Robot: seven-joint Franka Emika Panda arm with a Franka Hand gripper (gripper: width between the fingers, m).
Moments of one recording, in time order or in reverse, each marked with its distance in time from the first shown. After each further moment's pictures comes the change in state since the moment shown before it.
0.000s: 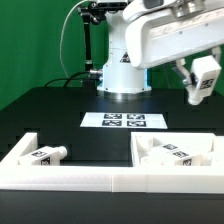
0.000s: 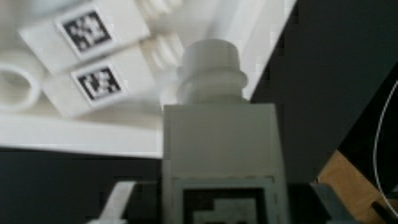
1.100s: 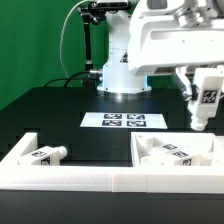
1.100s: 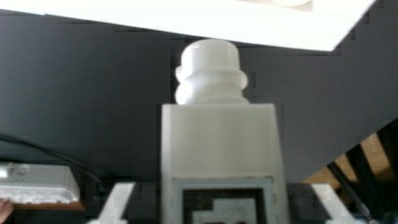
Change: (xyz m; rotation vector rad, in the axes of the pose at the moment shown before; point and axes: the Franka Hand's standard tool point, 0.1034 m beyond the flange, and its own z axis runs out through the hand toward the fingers) arm 0.021 0.038 0.022 -0.260 0.456 0.025
